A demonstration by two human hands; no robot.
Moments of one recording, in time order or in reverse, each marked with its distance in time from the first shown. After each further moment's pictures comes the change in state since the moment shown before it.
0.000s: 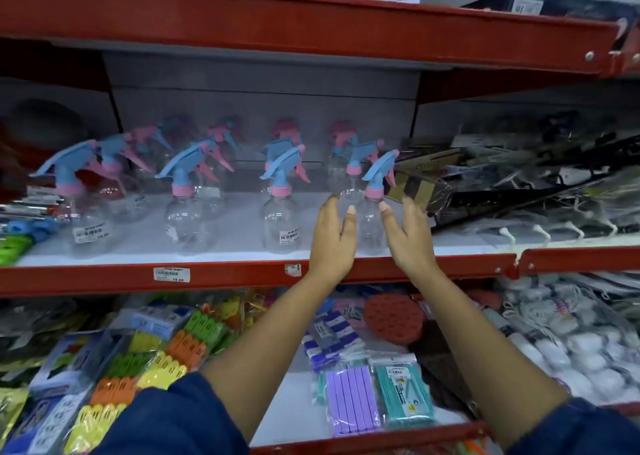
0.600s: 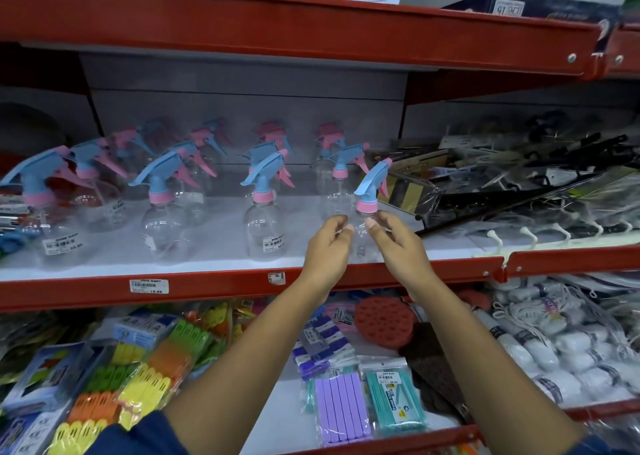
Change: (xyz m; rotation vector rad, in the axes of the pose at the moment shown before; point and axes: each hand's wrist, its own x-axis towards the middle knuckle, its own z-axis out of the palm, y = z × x) left_hand -0.002 0.007 0.009 -0.236 -0.168 -0.253; right_hand -0.011 0.001 -0.016 0.230 -0.174 0.139
